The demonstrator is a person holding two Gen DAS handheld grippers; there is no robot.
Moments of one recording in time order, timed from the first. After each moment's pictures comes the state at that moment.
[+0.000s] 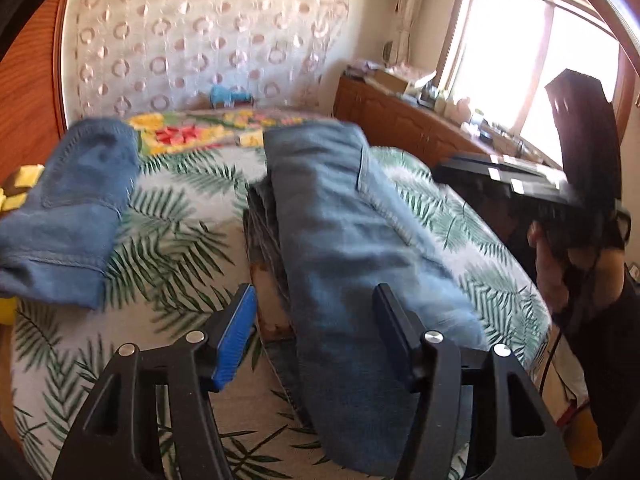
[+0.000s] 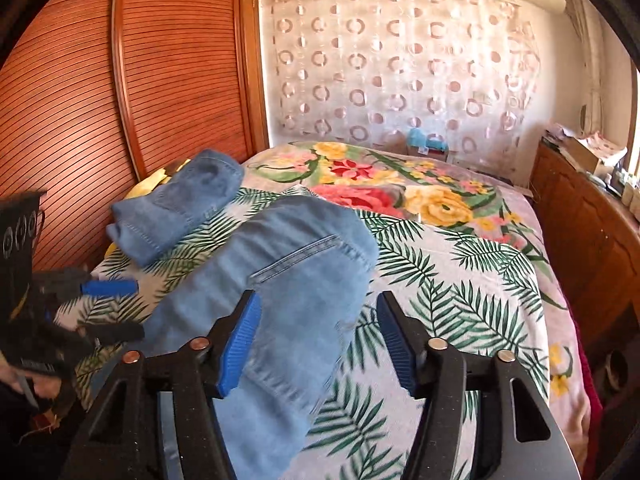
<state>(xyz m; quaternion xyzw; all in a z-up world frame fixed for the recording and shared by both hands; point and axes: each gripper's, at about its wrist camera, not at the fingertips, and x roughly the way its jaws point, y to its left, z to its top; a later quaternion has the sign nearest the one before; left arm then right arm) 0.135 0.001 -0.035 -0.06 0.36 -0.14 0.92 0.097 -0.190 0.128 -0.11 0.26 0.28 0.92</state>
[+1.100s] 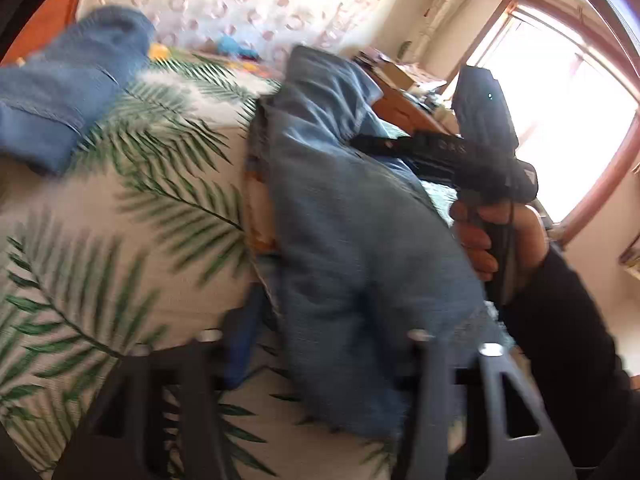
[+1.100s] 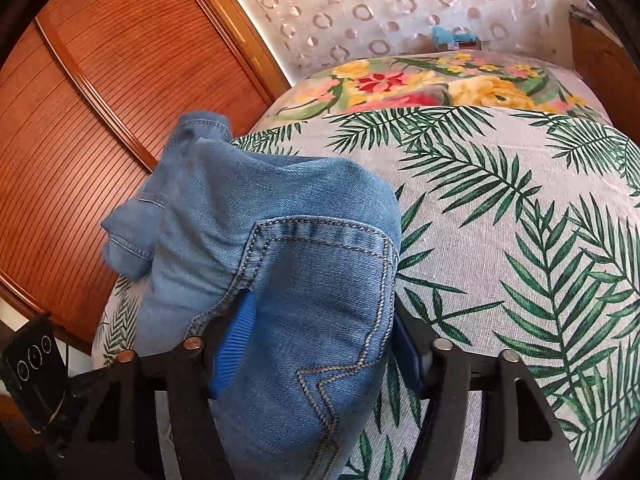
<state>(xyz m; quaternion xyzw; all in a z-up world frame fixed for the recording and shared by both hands) 0.104 0.016 -0.087 -0.20 0.40 -0.17 0.88 0.224 -0.172 0.065 0.03 0.42 0.36 0.83</state>
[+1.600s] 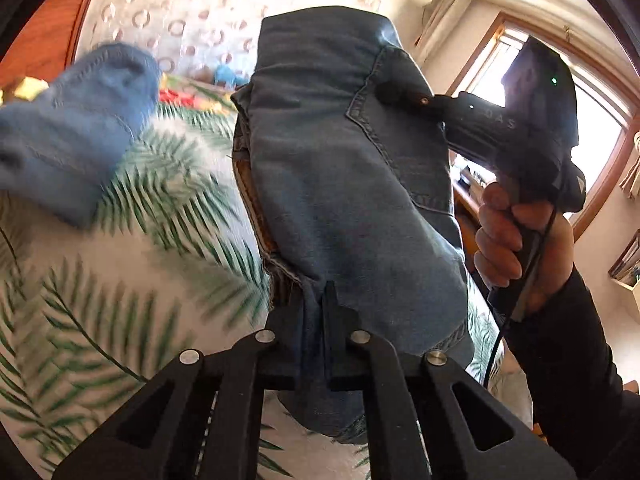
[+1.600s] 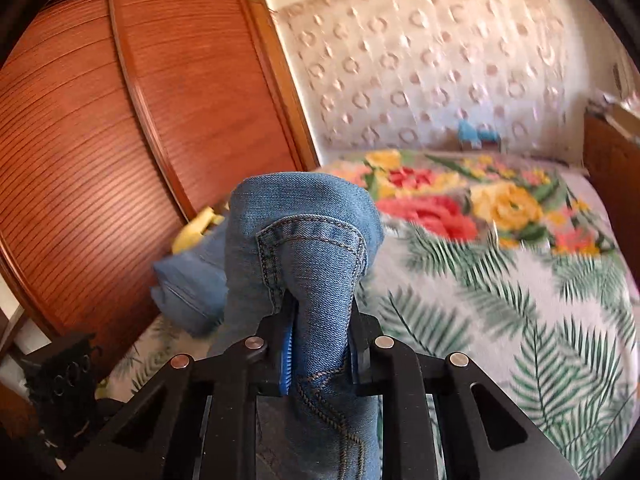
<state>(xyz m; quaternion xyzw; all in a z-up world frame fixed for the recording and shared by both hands) 0.087 0.045 -0.047 -0.20 0.34 -0.17 0.90 0.159 -0.149 0.144 -0.01 0.26 0.39 0.89</state>
